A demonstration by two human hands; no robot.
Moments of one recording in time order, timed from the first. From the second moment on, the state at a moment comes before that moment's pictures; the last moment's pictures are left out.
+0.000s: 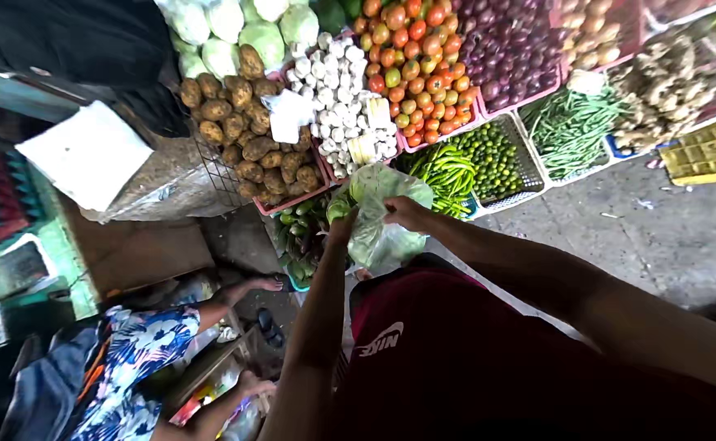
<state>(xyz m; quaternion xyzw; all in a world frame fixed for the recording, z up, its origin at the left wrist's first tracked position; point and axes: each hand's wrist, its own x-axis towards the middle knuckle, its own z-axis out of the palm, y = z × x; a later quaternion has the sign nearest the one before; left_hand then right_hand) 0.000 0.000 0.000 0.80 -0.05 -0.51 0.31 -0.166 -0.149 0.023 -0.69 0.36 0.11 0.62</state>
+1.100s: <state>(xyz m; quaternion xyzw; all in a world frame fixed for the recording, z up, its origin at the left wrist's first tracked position) 0.189 -0.163 0.094 0.53 0.05 -0.35 0.77 -0.187 -0.196 0.011 -0.43 0.48 0.04 0.76</state>
